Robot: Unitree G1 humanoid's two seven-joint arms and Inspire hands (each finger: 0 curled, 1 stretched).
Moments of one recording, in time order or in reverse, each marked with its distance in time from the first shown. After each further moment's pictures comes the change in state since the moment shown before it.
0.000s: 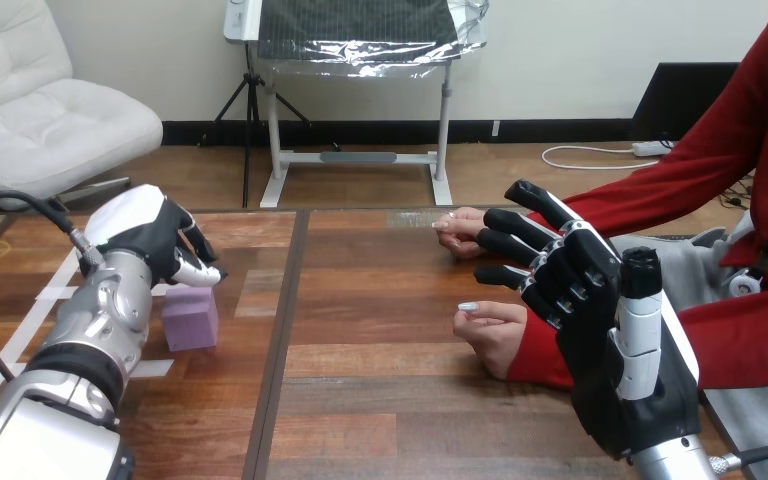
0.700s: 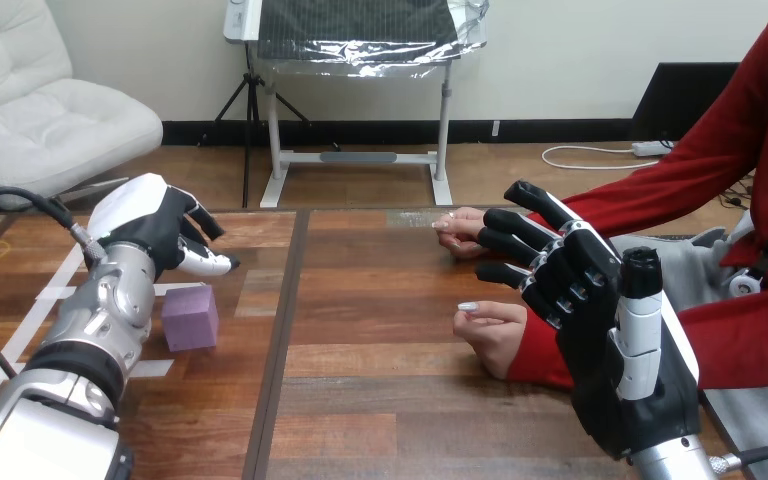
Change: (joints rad) left arm 0.000 0.000 0.017 -0.011 -0.007 -0.030 0.008; right arm 0.000 0.000 0.000 0.000 0.000 0.000 0.000
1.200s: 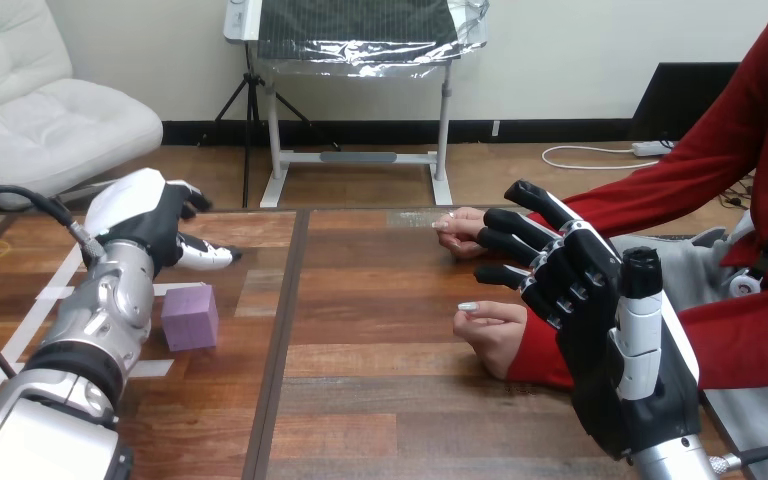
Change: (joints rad) left arm 0.000 0.003 0.000 0.000 0.015 -0.018 0.045; right arm 0.000 0.000 0.000 0.000 0.001 0.000 0.000
